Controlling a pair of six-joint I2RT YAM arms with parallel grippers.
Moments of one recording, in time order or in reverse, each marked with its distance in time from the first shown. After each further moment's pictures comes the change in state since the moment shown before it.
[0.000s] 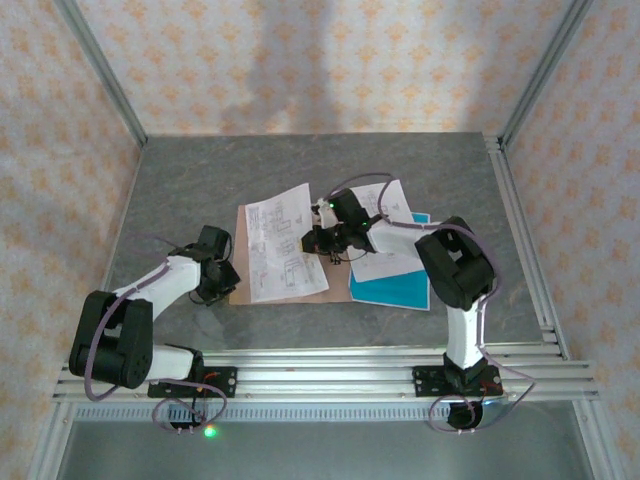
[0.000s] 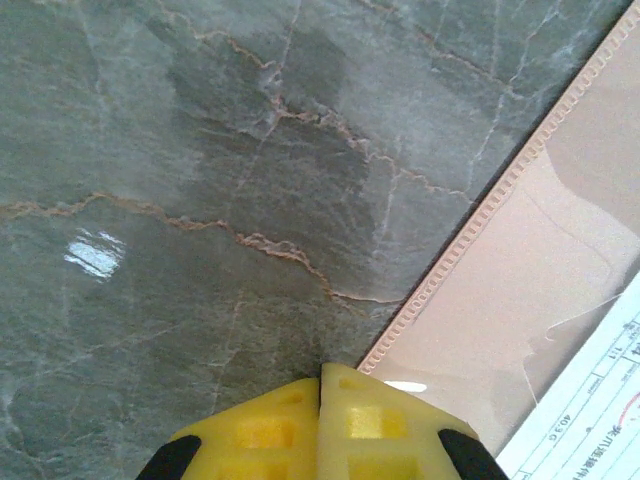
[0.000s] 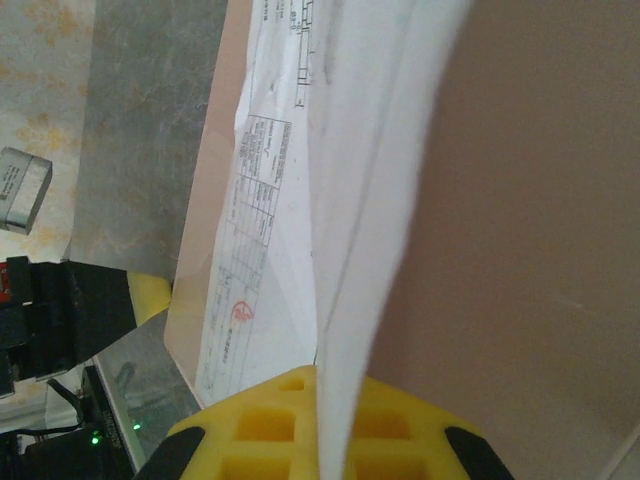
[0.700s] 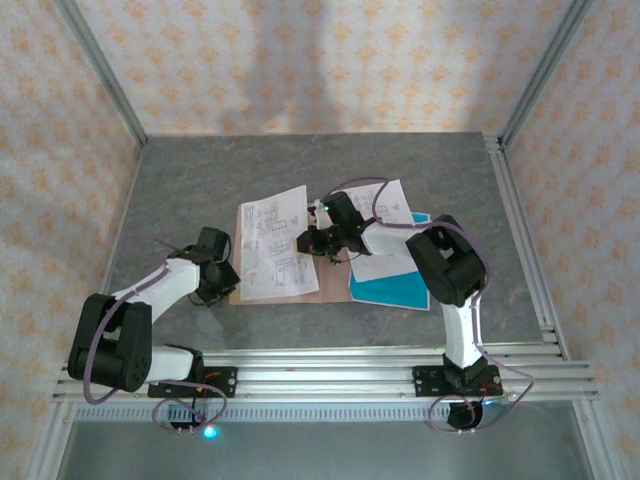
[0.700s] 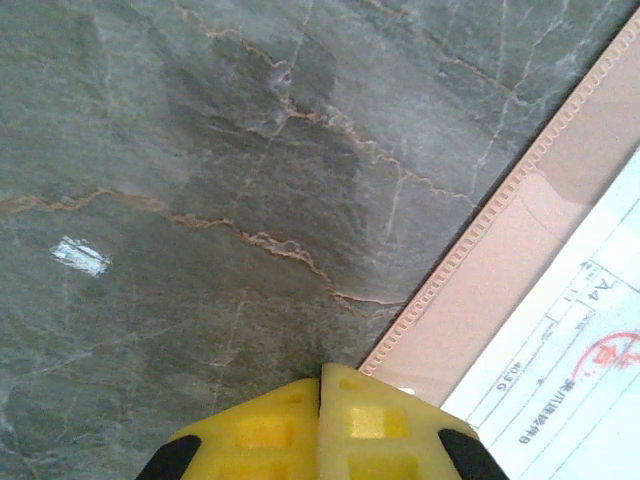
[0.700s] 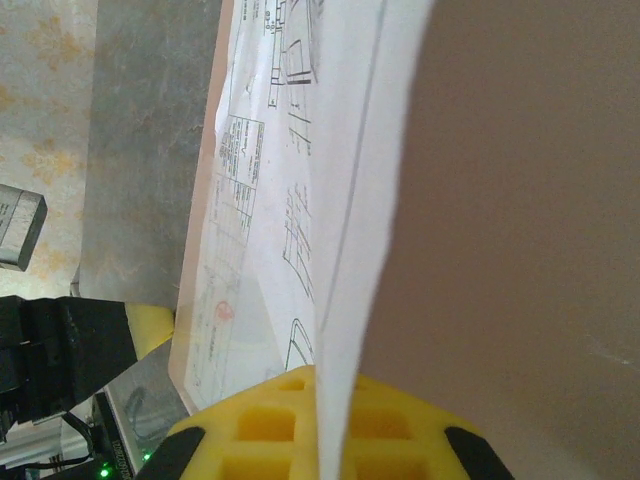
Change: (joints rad) left arm 0.000 -0.016 -0.019 0.023 0.000 -0.025; right arm 0.025 0.051 0.011 0.080 0.014 0.083
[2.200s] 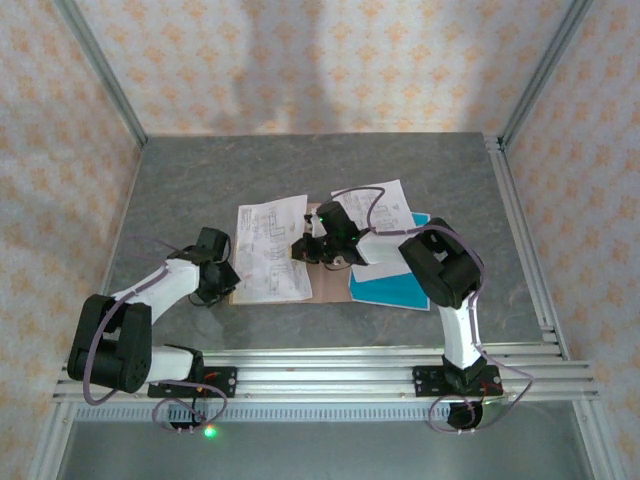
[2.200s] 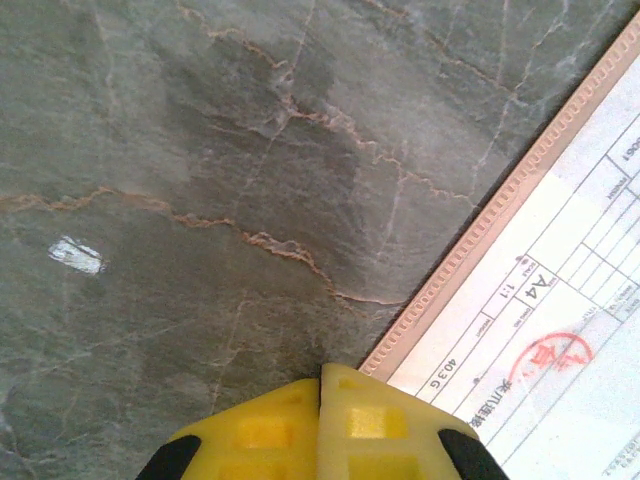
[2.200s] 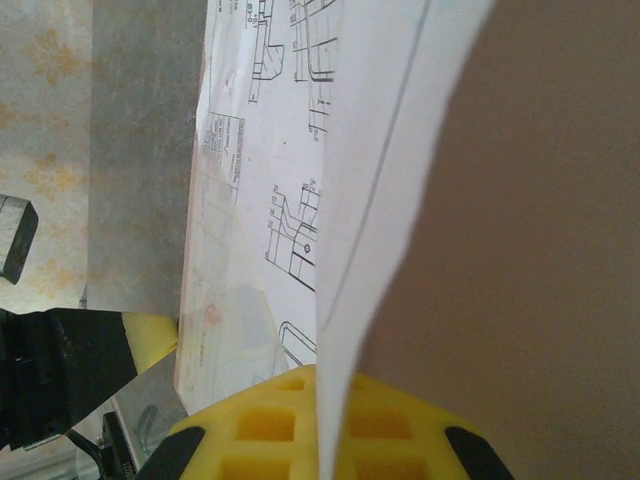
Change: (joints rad) left arm 0.001 -0.004 -0.004 0.004 0.003 -0.003; right arm 0.053 0.008 -0.063 0.117 0.054 0.117
